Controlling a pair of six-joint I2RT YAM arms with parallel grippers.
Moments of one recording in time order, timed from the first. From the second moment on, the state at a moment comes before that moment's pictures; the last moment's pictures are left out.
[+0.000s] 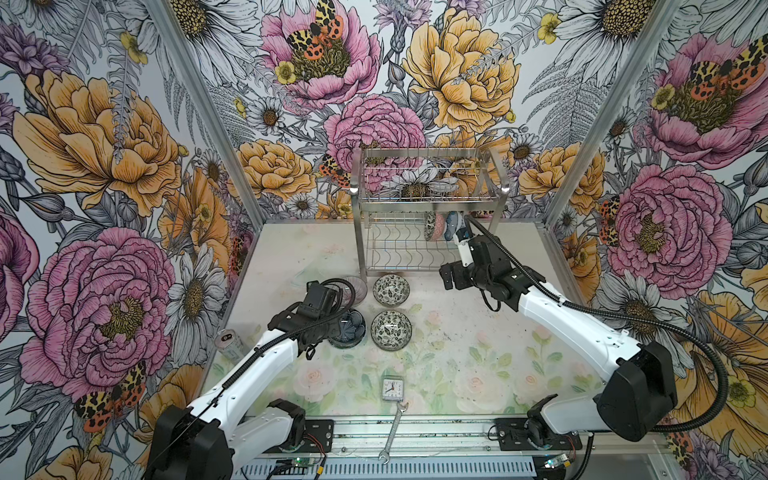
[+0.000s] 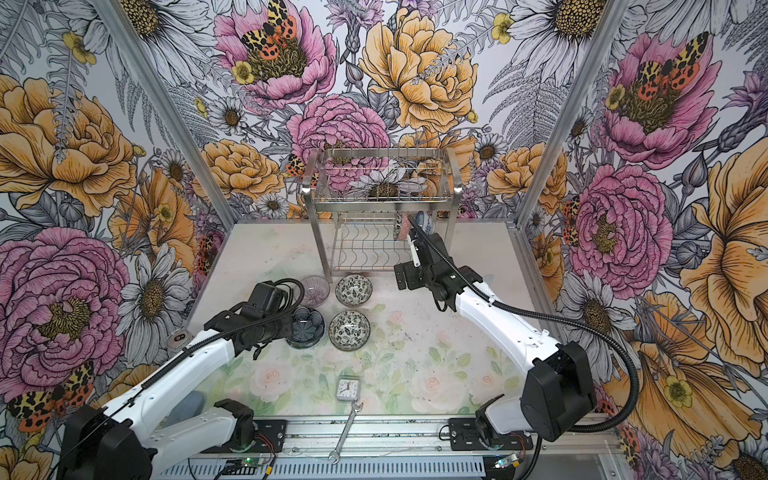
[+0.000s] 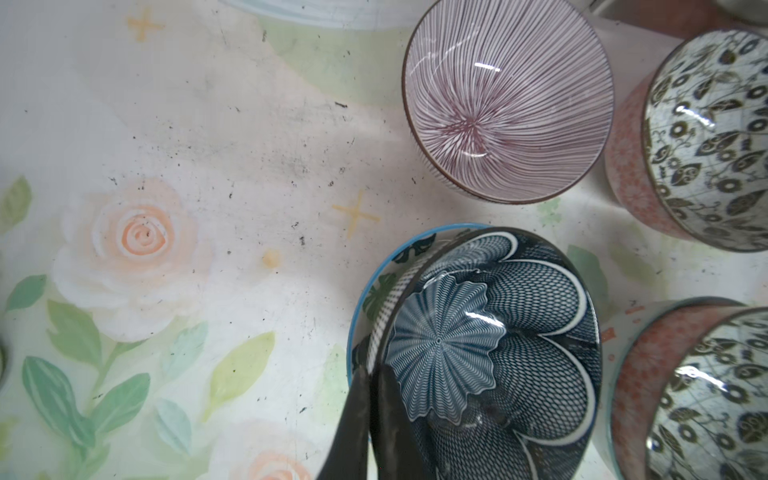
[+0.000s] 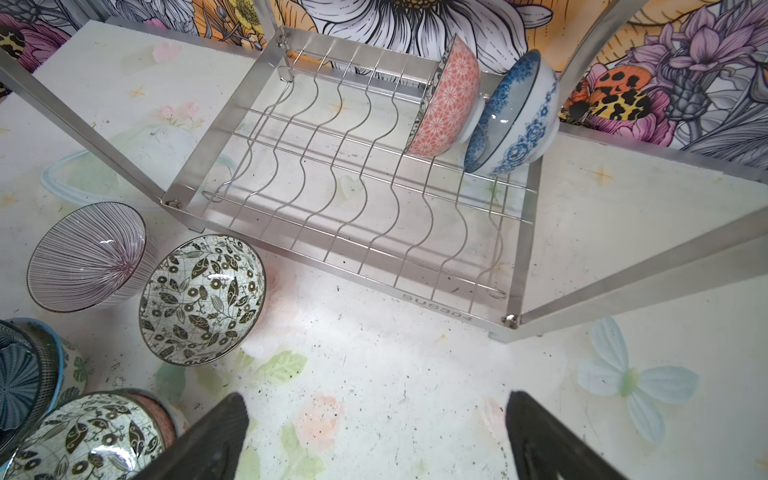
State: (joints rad) left arm -0.38 1.06 0.75 -0.74 -0.22 -0.53; right arm 0.48 1.40 1.17 -0.50 0.08 0.12
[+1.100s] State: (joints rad) left arm -0.63 1.22 0.99 -0.46 -0.31 -0.53; right arm 0.65 1.48 1.34 -0.55 -0.11 0.30
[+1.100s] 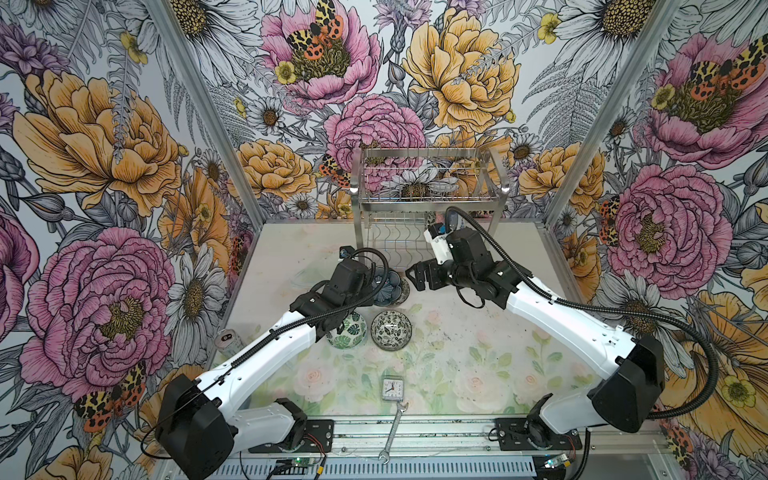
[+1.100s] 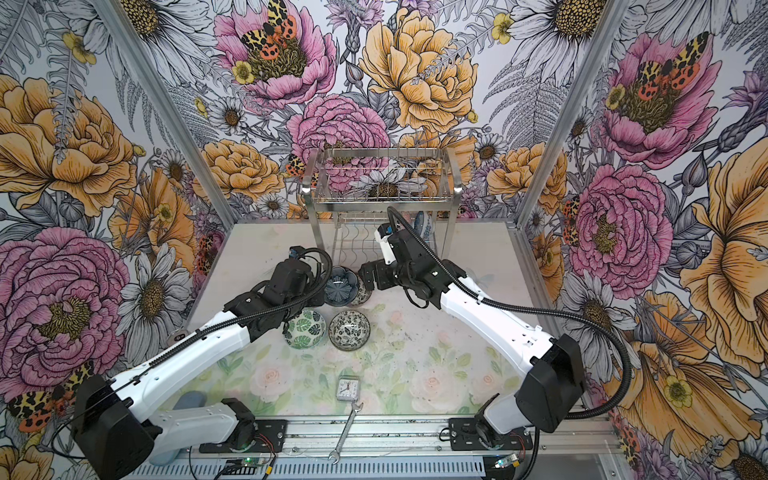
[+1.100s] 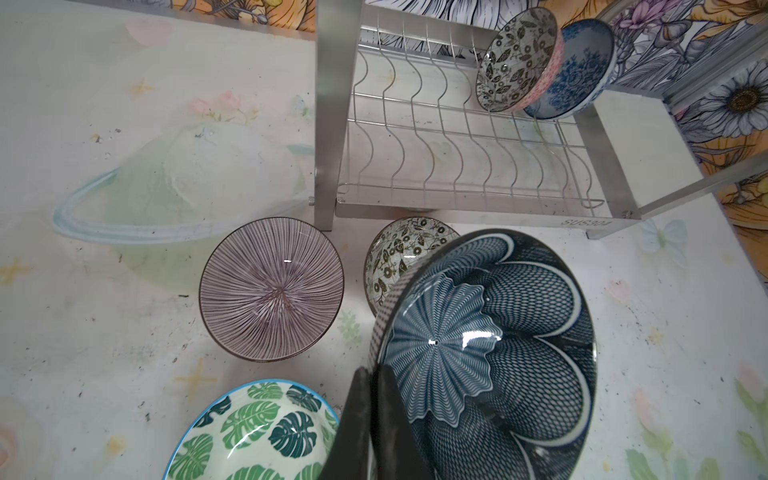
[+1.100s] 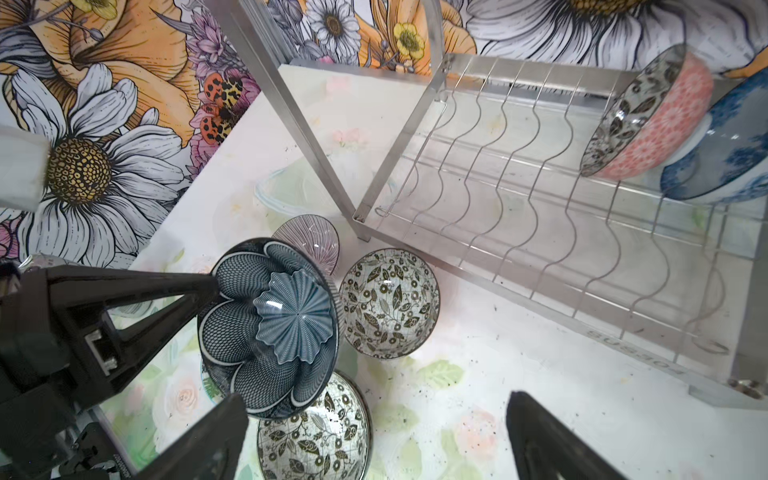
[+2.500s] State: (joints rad) left arm -0.38 1.07 1.13 -0.55 -0.18 -0.30; right arm 0.73 1.66 1.35 -0.42 0.64 0.18
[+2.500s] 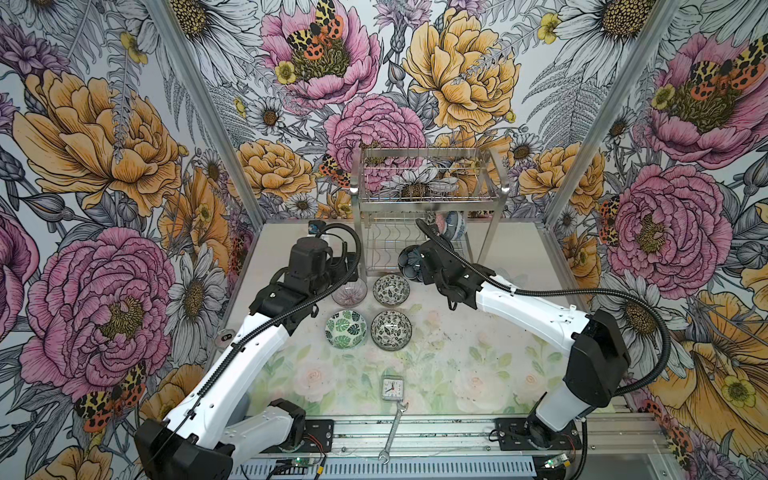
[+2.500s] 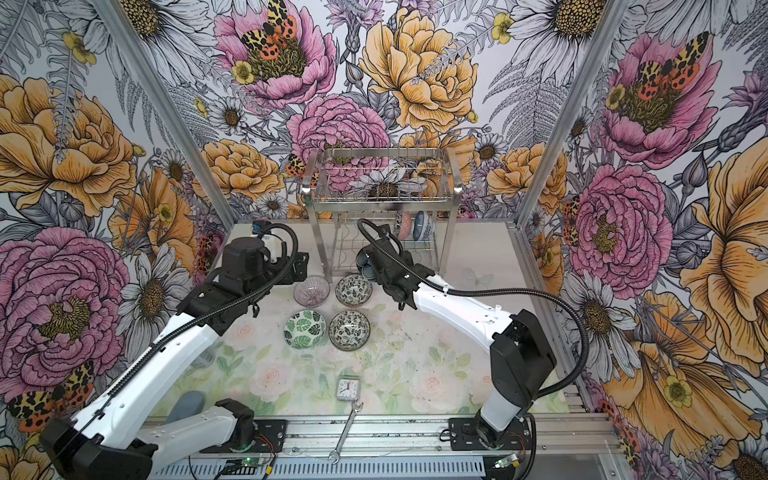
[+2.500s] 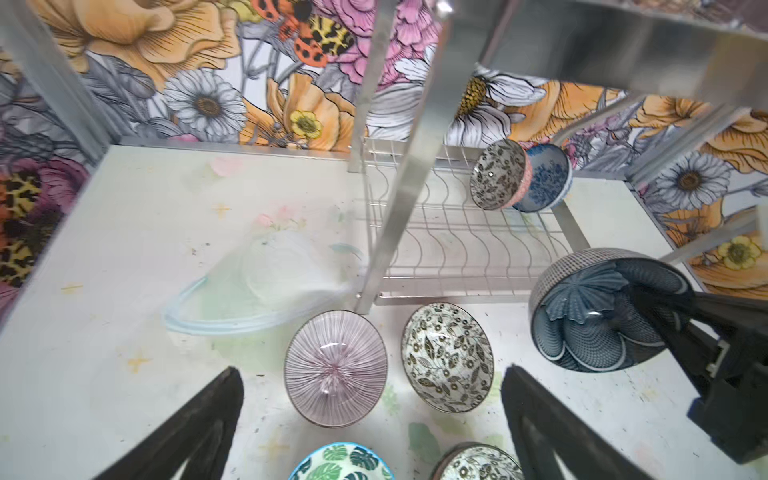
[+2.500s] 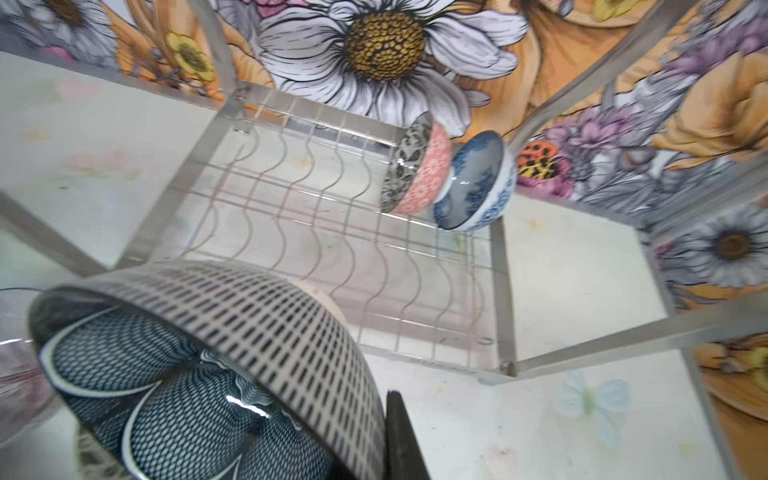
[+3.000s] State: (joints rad) left arm -0.16 1.07 1.10 -0.64 -0.01 -0.09; right arm 0.72 2.01 1.44 0.14 0.98 -0.50
